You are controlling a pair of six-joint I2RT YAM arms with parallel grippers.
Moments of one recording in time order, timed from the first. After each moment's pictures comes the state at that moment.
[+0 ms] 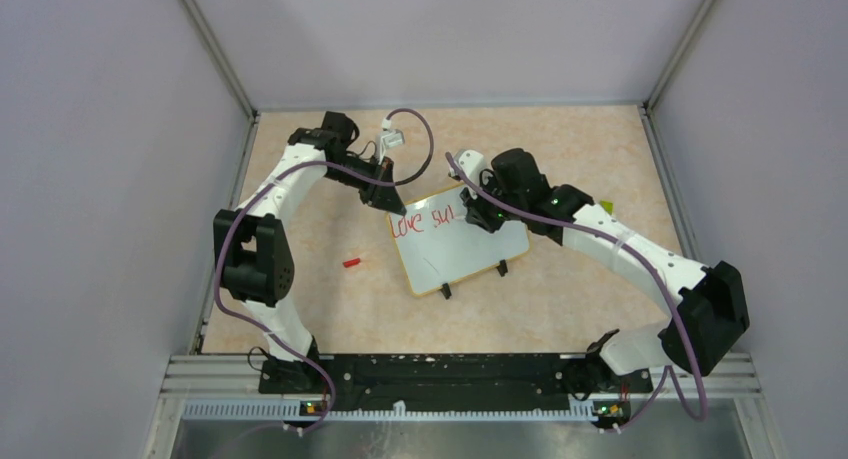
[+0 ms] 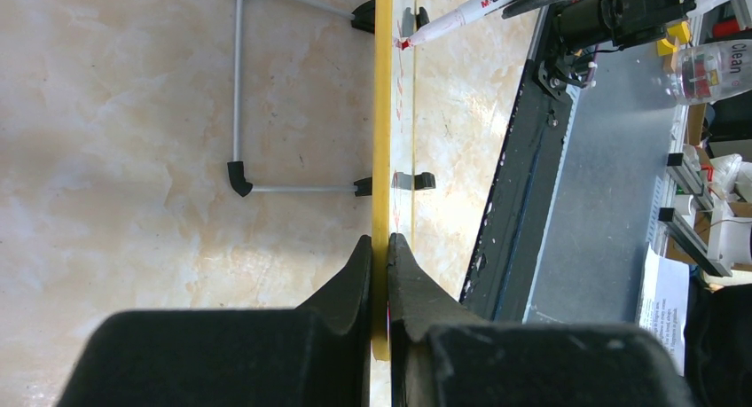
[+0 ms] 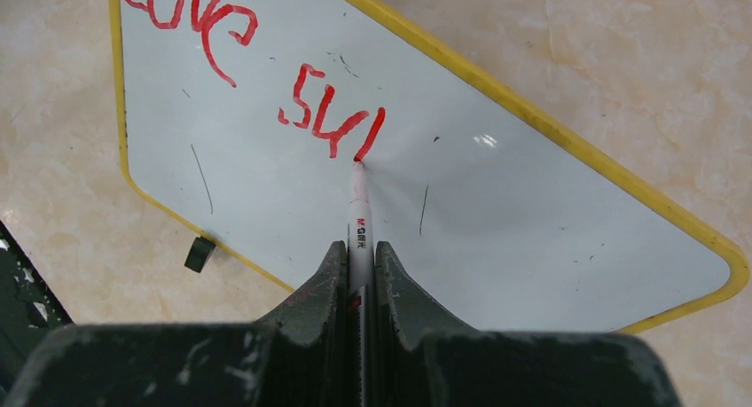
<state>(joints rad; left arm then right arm) -0.21 1.79 1.53 -1.03 1.02 0.48 0.70 1.38 1.15 -0.47 -0.16 -0.23</state>
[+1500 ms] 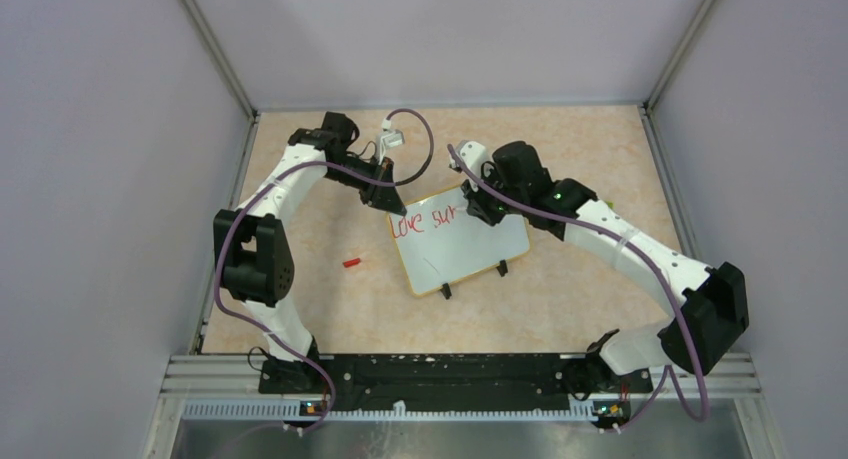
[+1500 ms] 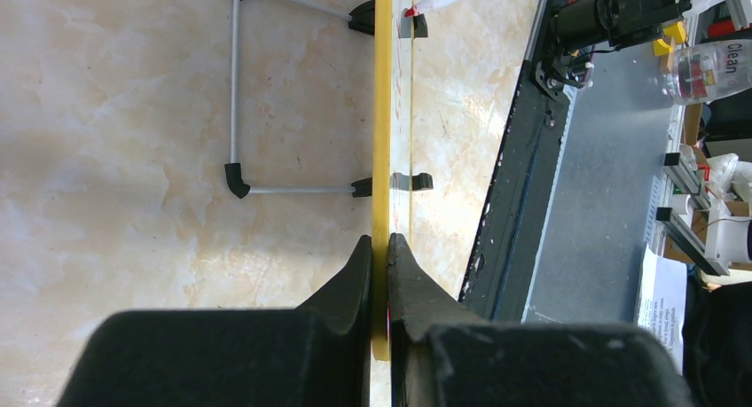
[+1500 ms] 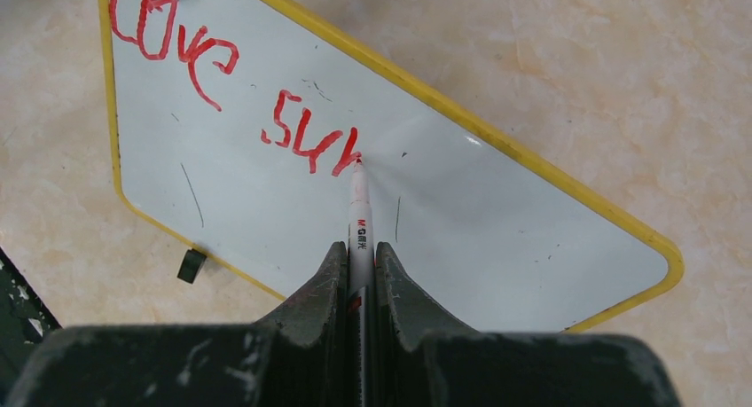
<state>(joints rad) -0.21 1.78 1.52 -1.02 1.03 0.48 0.70 1.38 1.21 -0.50 -0.13 -0.23</state>
